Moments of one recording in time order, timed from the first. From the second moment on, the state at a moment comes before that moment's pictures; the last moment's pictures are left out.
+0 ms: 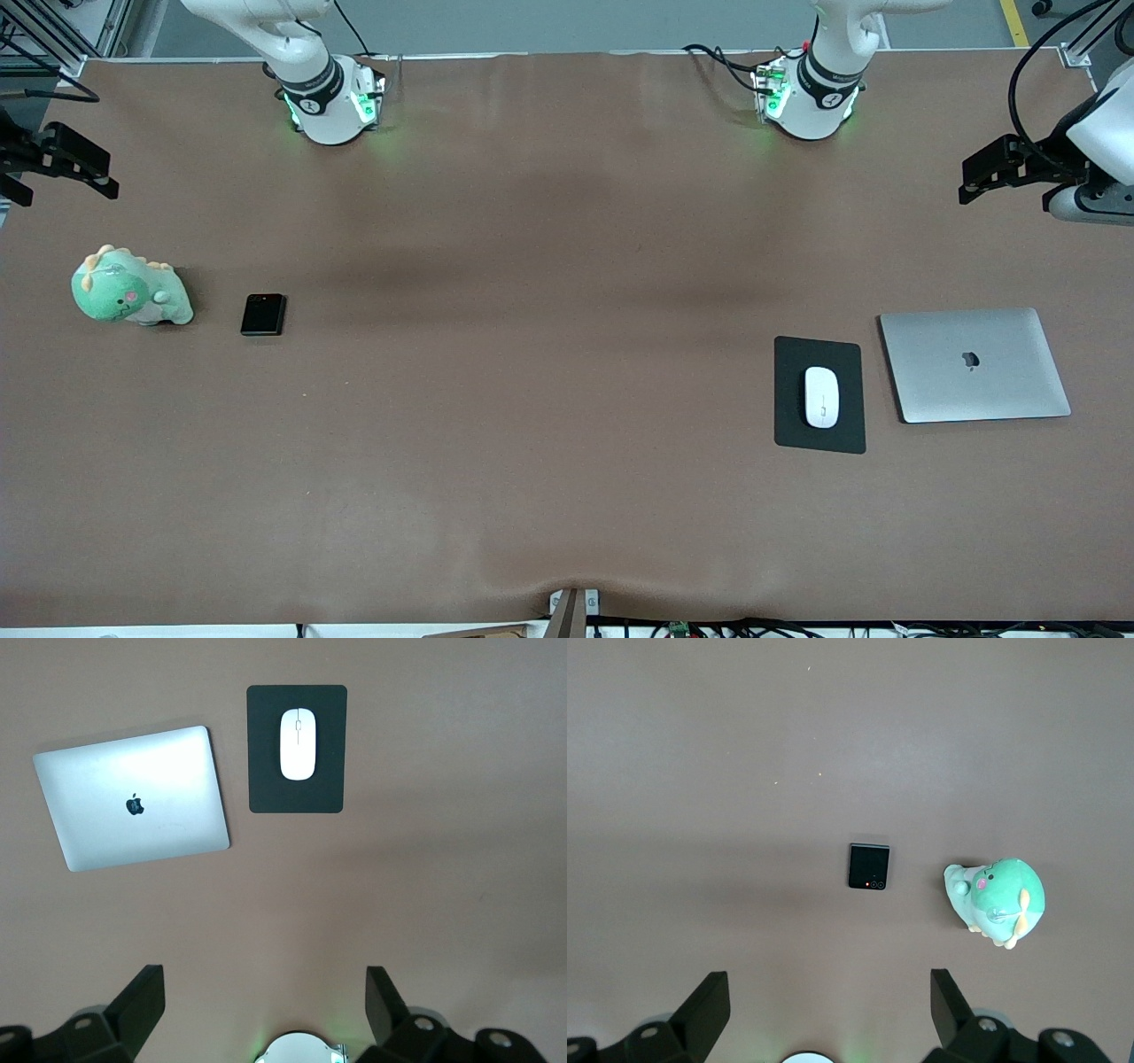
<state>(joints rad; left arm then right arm) -0.05 -0.02 -0.02 -1.52 0.00 1.41 0.05 -0.01 -0.09 -0.03 -1.56 -0.03 1.45 -0.14</state>
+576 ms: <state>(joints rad) -0.05 -0.02 -0.02 -1.52 0.00 1.41 0.05 -0.01 -0.07 -0.04 -1.57 -0.03 1.46 -0.15</state>
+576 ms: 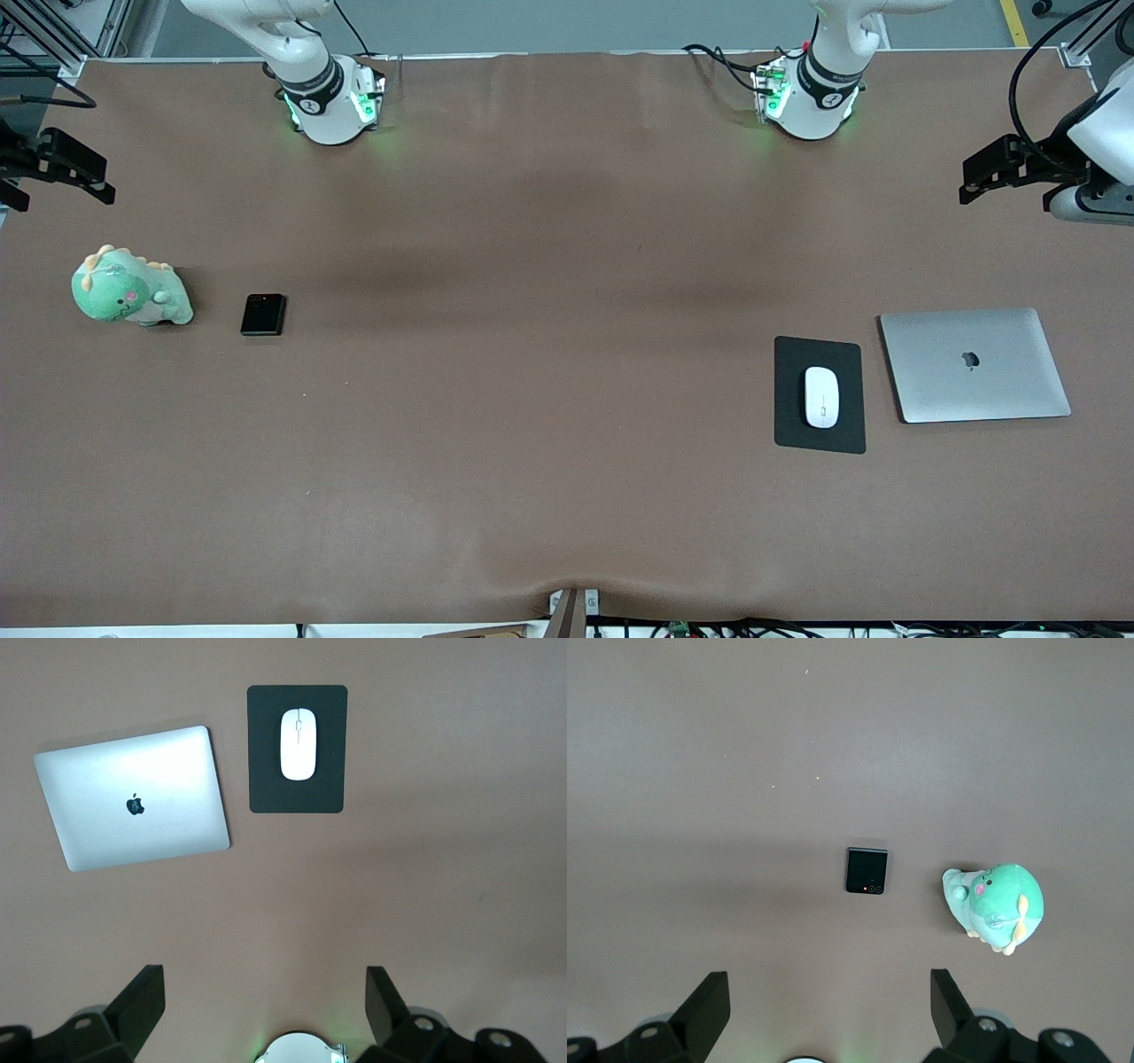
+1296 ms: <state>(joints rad) -0.05 -0.02 -0.02 -1.52 0.00 1.41 0.05 -0.01 -0.05 -0.04 -1.57 -0.03 1.47 -0.15</state>
